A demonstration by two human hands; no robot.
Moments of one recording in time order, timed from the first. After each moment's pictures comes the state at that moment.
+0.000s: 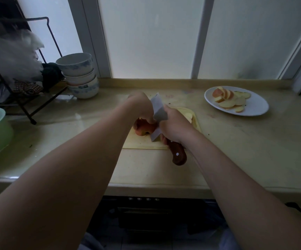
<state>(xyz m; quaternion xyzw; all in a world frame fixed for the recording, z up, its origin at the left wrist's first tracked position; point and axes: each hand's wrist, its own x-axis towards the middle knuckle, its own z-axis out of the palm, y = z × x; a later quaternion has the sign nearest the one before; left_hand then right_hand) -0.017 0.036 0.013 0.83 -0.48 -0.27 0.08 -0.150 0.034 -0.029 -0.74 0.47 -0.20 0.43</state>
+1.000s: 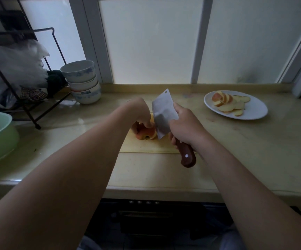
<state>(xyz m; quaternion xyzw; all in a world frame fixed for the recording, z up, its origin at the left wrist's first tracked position) -0.007 0.032 0.007 0.82 -0.48 -0.28 0.10 -0.174 0.038 -0.016 -0.71 0.48 -0.26 0.45</state>
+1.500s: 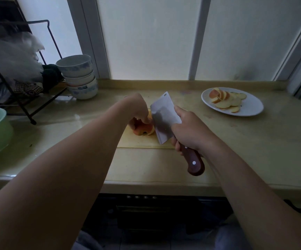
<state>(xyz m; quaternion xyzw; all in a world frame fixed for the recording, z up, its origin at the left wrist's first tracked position) -0.008 0.035 0.008 0.82 -0.49 -0.29 0.11 -0.193 0.060 -0.014 -0.71 0.48 -0.23 0.47</state>
